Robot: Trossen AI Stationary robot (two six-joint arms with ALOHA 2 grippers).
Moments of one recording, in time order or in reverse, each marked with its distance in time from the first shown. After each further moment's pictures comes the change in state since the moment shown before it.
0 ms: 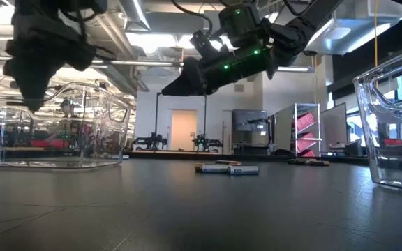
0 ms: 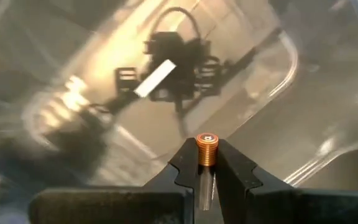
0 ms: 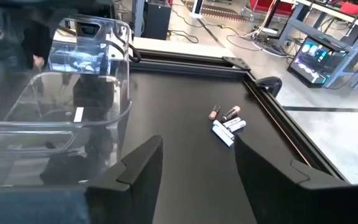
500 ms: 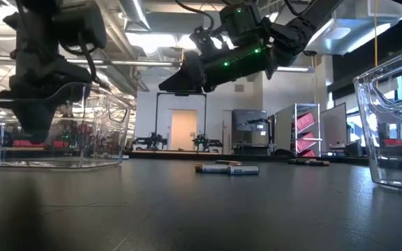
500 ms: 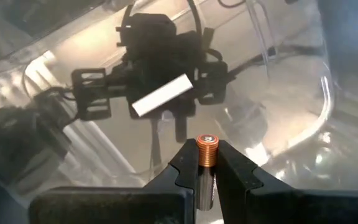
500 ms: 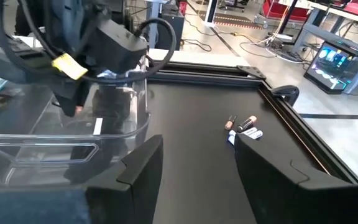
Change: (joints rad) left arm 0.097 0.001 -0.212 0.263 0.049 -0.154; right arm 0.001 0.000 0.000 0.027 -0.068 0.028
